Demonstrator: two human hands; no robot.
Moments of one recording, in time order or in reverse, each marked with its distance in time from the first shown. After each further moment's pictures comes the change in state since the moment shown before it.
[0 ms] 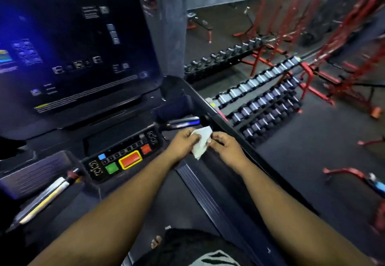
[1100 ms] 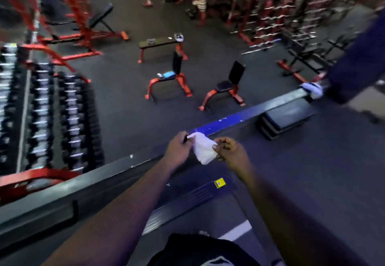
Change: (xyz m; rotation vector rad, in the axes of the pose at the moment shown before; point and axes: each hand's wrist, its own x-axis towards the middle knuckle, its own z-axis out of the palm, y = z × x) left_hand -0.256 0.013 0.690 0.472 -1.143 0.306; right_hand -0.623 0.201 -0.337 0.405 1.397 0.454
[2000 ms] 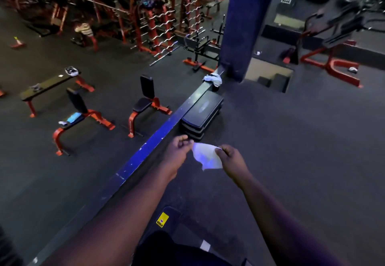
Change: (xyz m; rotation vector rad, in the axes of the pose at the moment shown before) left_hand 0.103 0.218 0.428 -0.209 -0.465 -0.002; right_hand -0.001 0.061 -0.430 -0.212 0.615 0.070
